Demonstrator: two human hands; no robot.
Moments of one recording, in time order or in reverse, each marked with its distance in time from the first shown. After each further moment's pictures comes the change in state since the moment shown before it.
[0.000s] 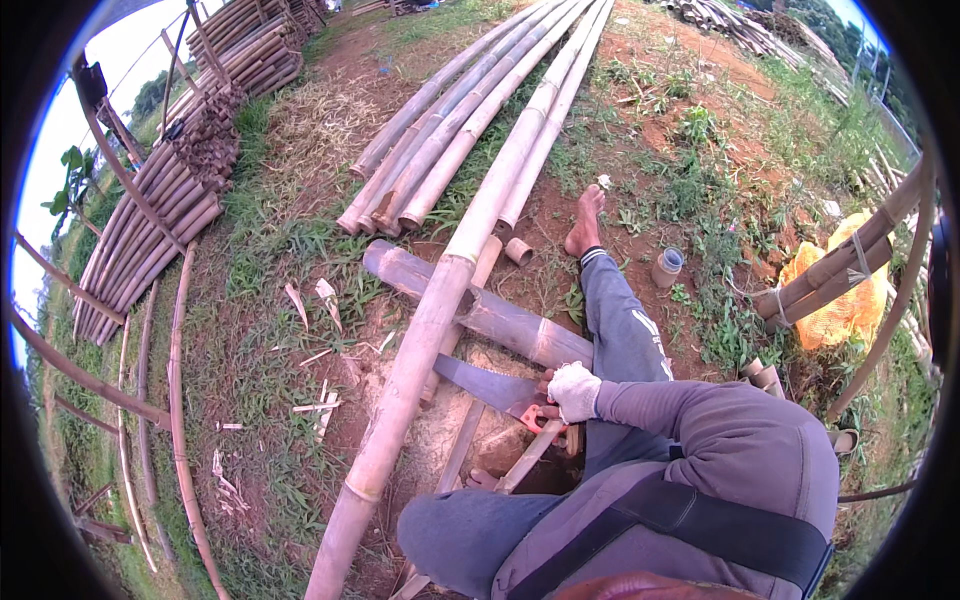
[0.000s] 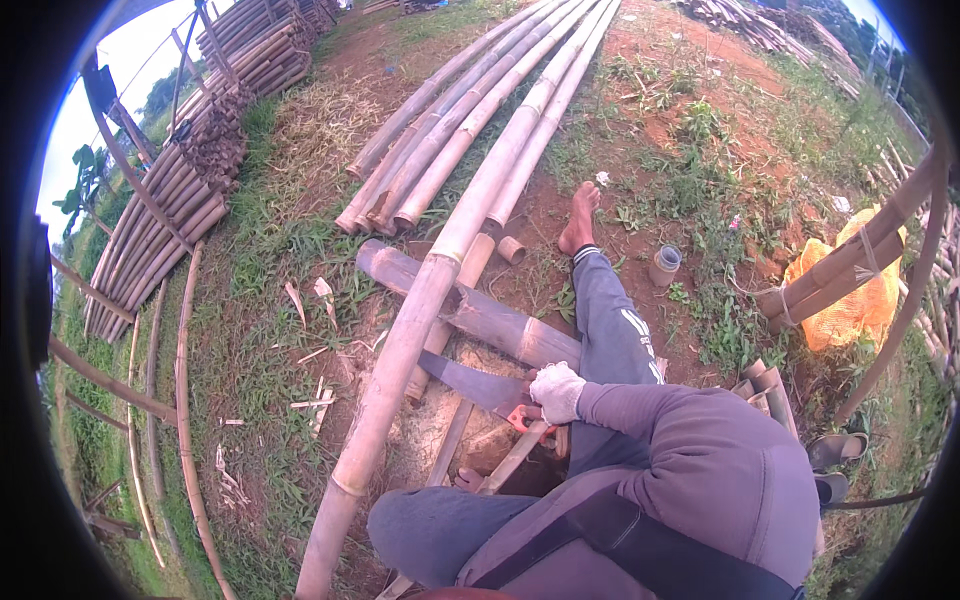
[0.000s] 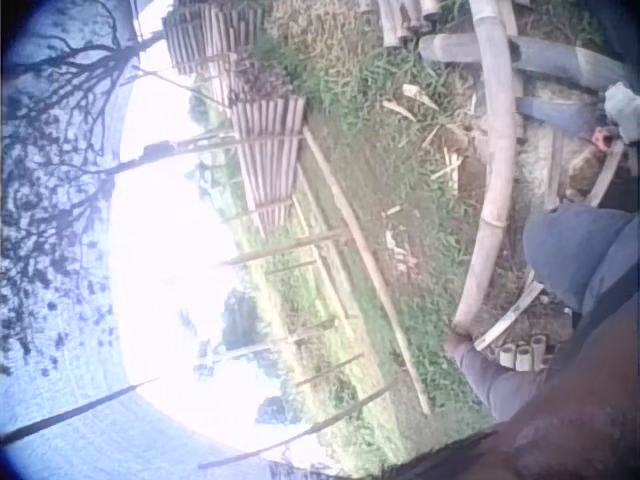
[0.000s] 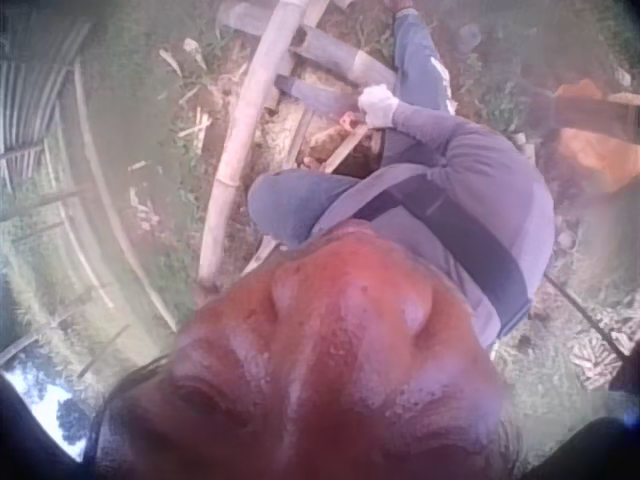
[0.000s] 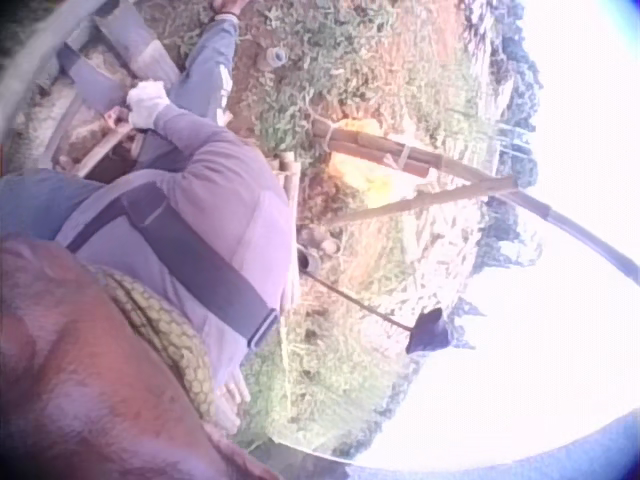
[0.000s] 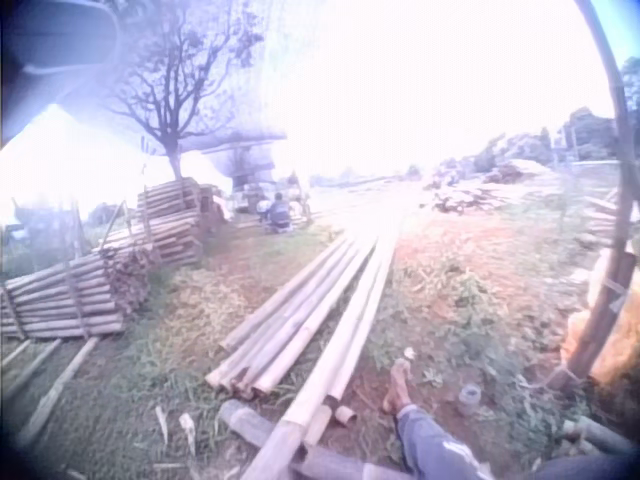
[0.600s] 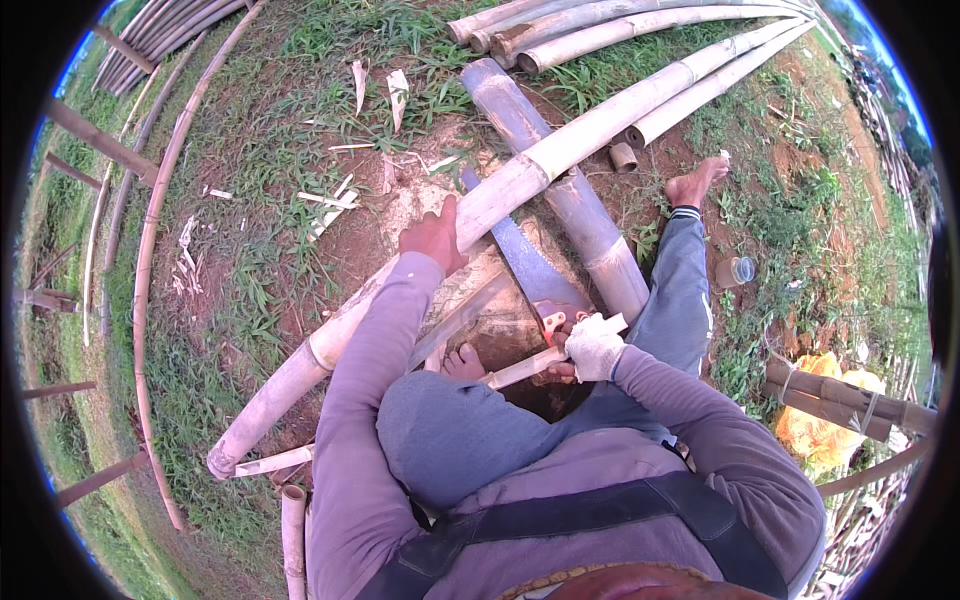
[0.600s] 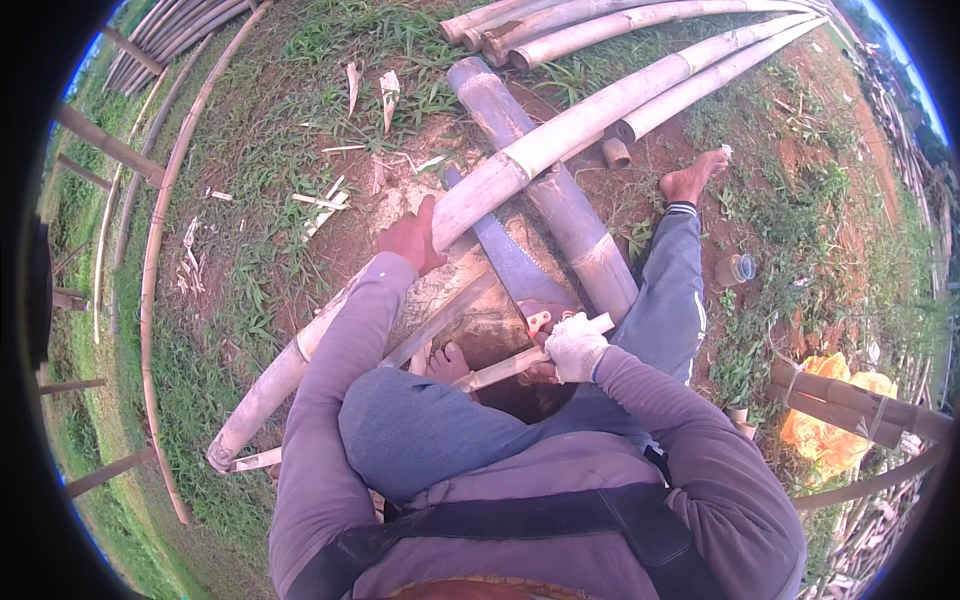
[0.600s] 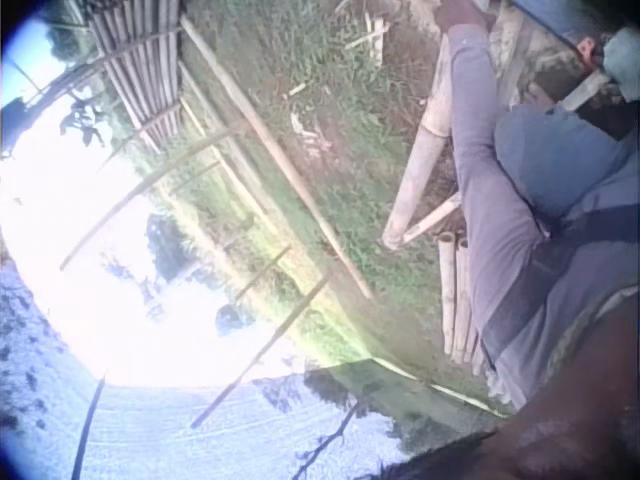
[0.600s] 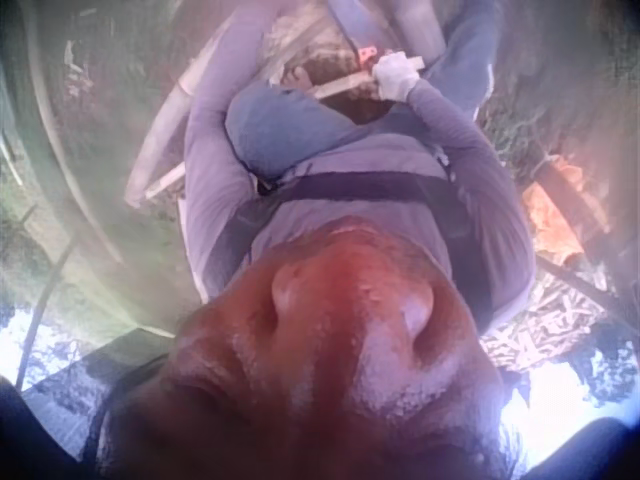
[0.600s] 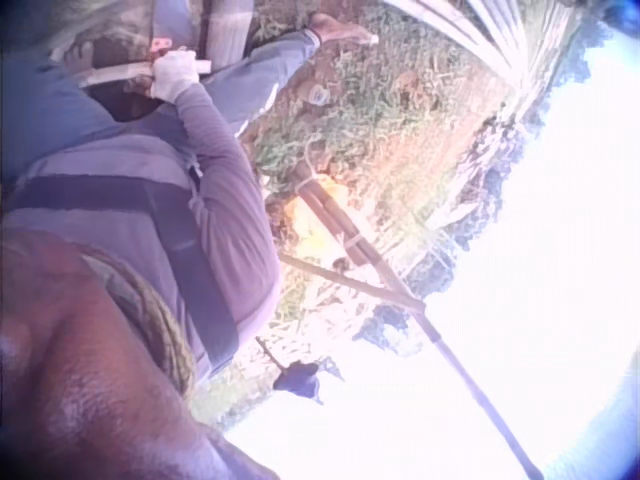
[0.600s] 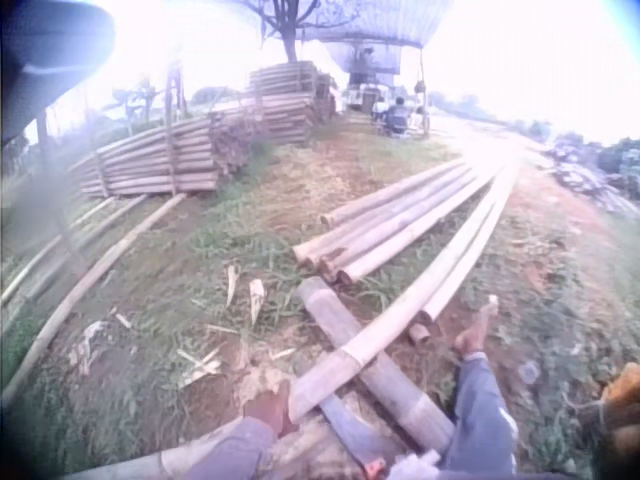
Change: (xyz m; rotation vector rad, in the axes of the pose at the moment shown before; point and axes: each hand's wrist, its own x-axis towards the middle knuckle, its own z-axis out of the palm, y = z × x) left_hand -0.065 0.501 -0.187 -0.316 0.043 0.955; right_hand 0.024 -0.041 0.006 -0.294 -0.533 -0.313
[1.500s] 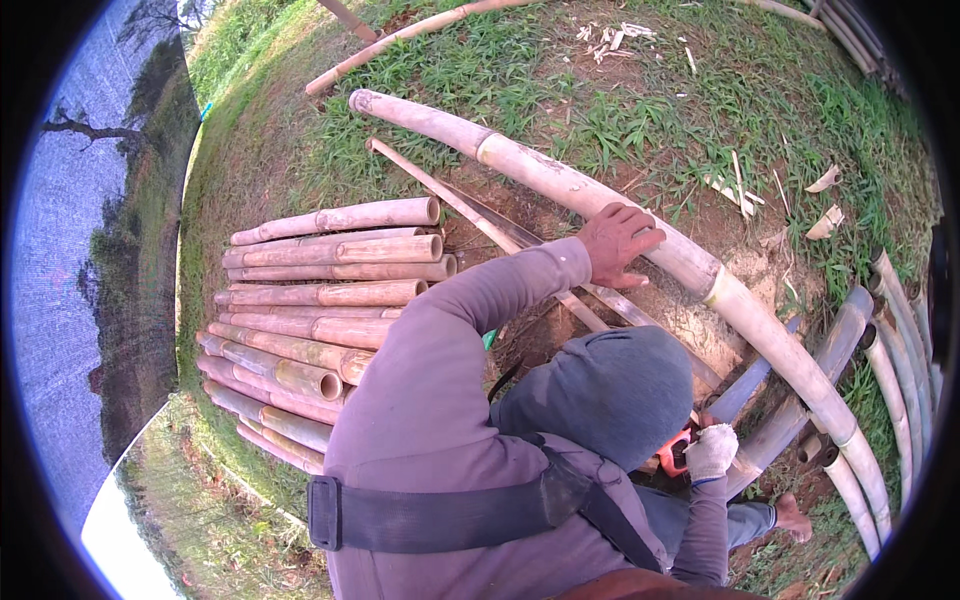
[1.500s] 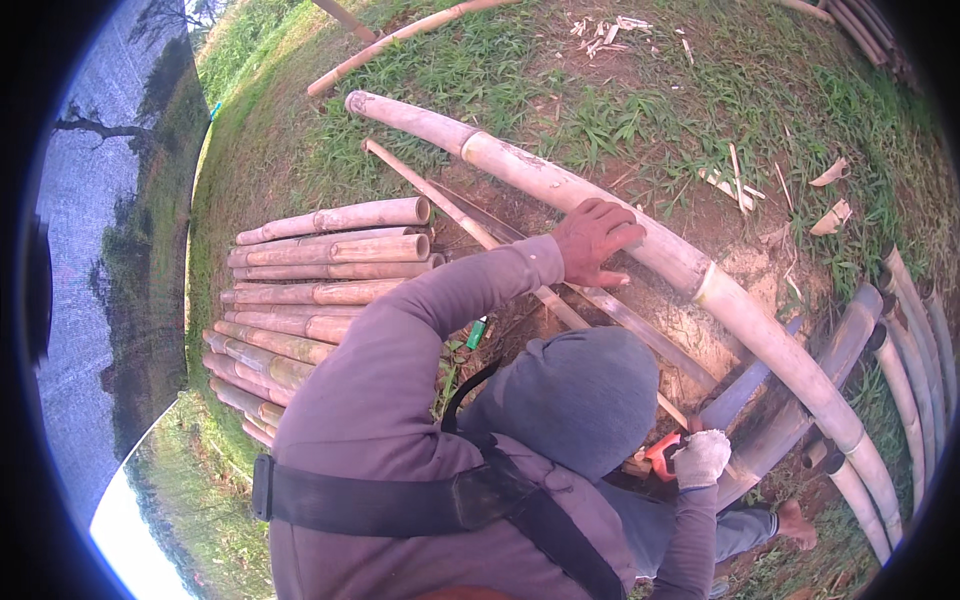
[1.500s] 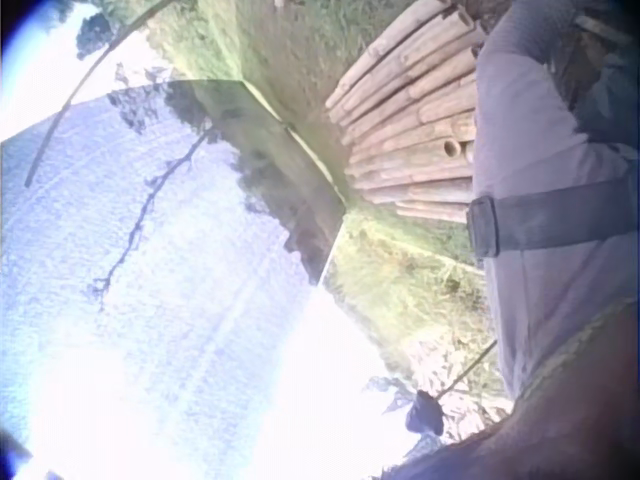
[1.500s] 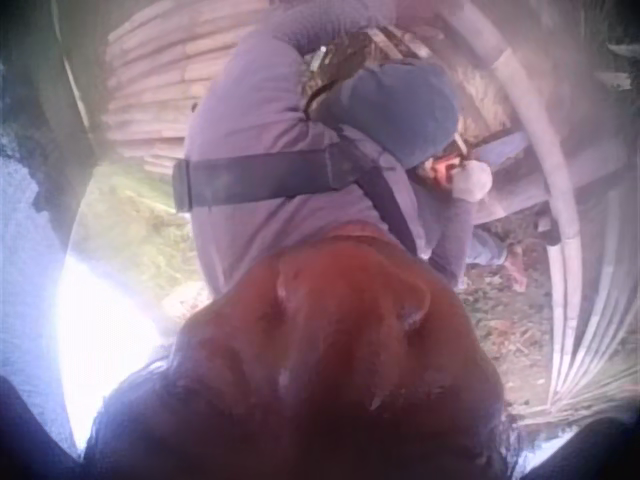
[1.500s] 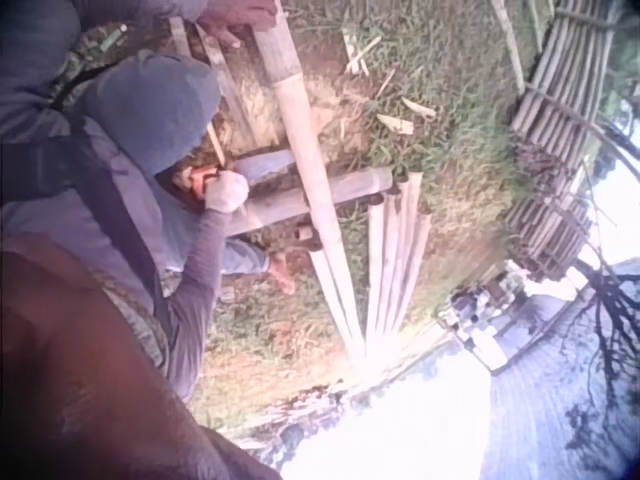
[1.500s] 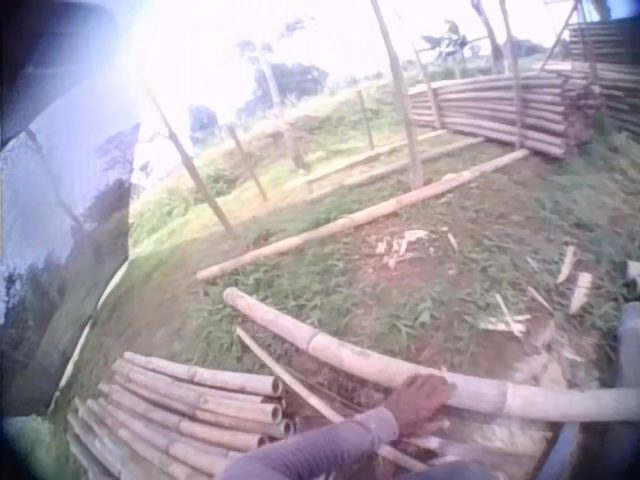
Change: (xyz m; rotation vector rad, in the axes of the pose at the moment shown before) left_hand -0.250 -0.163 0.093 -0.101 0.626 -0.152; right_hand 0.066 0.025 -0.021 -0.101 0.460 -0.396
